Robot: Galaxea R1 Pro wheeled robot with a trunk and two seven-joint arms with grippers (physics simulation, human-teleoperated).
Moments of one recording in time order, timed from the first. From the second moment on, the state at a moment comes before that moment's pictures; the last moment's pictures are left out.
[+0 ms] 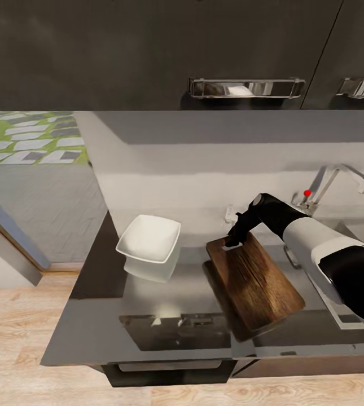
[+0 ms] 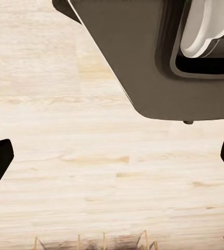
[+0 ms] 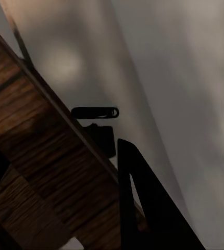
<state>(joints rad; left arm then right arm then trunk) 0.01 -0.01 0.00 0.08 0.01 -0.09 -0.06 -1.45 -0.08 0.54 -0.24 0.59 0.20 1.01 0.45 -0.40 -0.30</state>
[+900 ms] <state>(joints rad) 0.01 -0.01 0.00 0.07 0.01 -0.10 -0.06 -1.45 -0.23 0.14 -0.29 0.58 0.56 0.80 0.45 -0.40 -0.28</state>
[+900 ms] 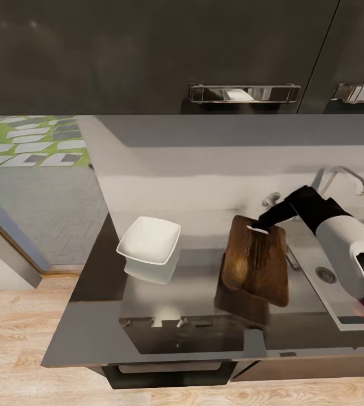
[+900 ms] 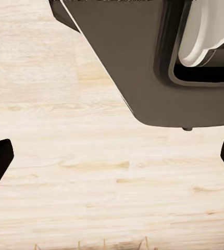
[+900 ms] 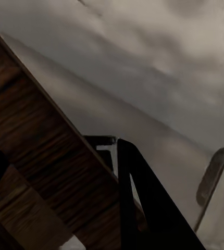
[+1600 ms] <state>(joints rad) 0.01 -0.01 0.01 0.05 0.01 -0.10 -0.06 -1.45 -0.22 -0.22 -0.29 0.58 0.76 0.21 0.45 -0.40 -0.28</state>
